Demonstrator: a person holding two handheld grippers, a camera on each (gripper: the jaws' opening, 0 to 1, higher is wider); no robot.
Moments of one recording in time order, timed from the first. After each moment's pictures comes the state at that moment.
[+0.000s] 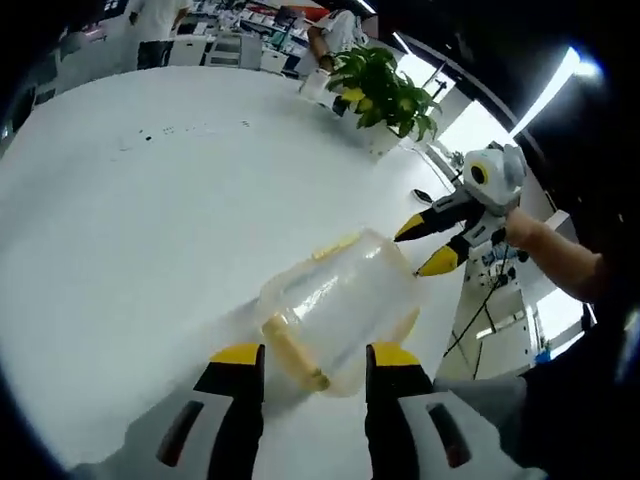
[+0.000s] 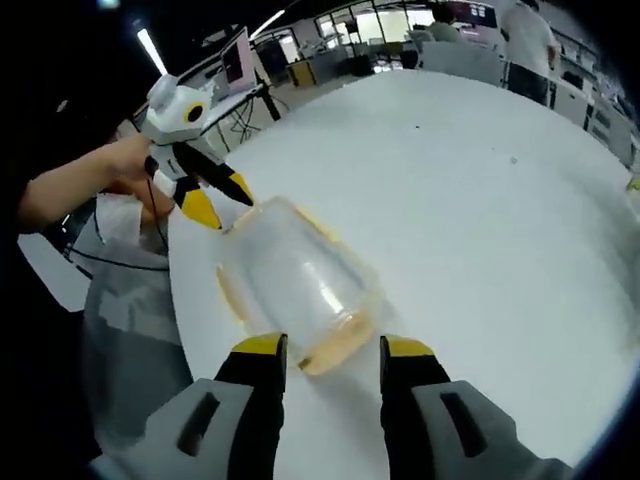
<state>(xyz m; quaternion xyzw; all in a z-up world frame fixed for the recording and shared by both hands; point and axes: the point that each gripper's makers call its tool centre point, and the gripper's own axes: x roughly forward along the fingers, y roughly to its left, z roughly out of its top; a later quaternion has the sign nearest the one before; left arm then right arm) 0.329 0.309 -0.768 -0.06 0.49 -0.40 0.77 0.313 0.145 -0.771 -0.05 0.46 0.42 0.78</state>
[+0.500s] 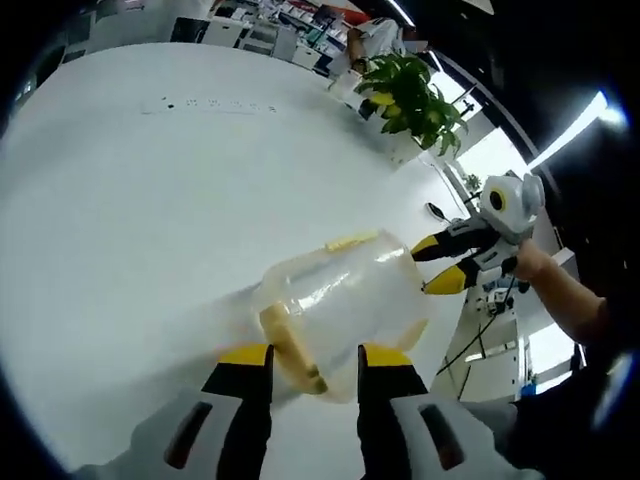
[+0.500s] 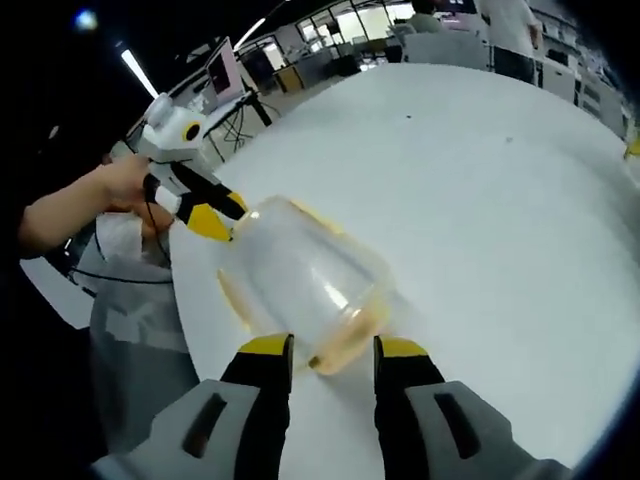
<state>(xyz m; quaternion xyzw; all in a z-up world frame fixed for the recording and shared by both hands) 0.324 0.305 -0.784 -0.09 0.52 -0.36 0.77 0.304 0.151 -0.781 -0.01 0.48 0.42 0.77</state>
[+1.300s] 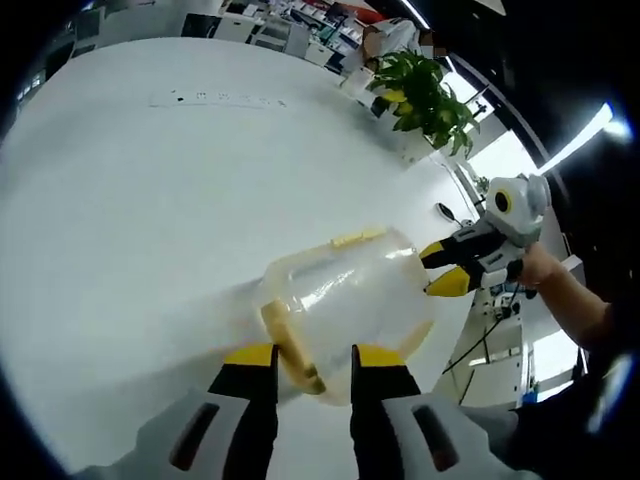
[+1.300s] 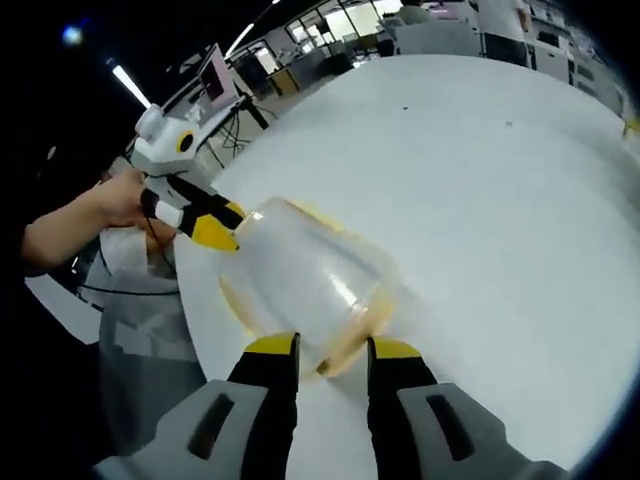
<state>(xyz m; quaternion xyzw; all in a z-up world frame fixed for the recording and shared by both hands) 0.321 0.304 -0.788 -0.09 0.53 -0.34 0.77 0.299 0.155 -0.788 0.02 0.50 0.41 0.77</state>
